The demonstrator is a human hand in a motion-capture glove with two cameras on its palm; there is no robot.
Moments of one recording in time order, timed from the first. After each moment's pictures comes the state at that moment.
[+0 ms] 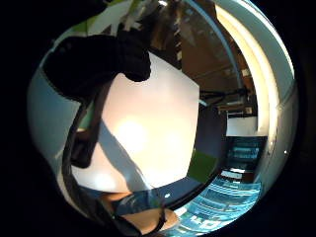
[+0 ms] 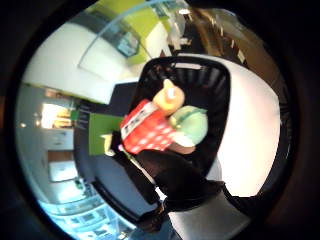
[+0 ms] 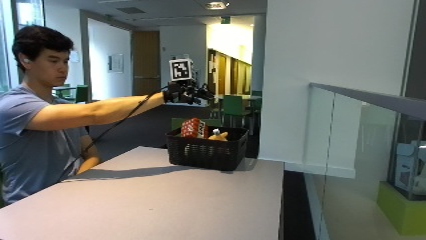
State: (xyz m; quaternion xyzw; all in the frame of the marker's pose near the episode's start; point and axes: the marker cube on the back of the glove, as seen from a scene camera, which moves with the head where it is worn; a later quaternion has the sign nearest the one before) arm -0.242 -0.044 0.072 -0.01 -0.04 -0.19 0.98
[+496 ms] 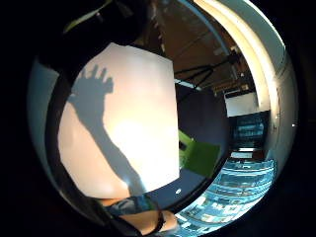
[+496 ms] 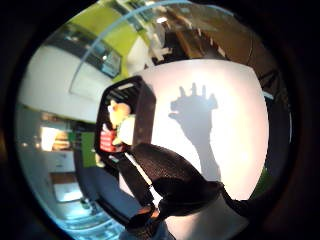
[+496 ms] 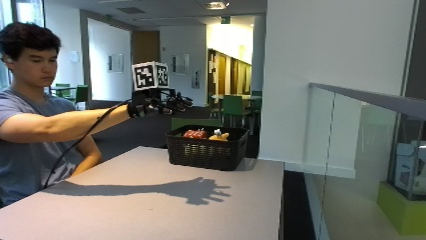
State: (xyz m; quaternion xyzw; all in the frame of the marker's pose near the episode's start) arm -0.001 -0.047 0.105 0.01 0.03 0.00 1.00
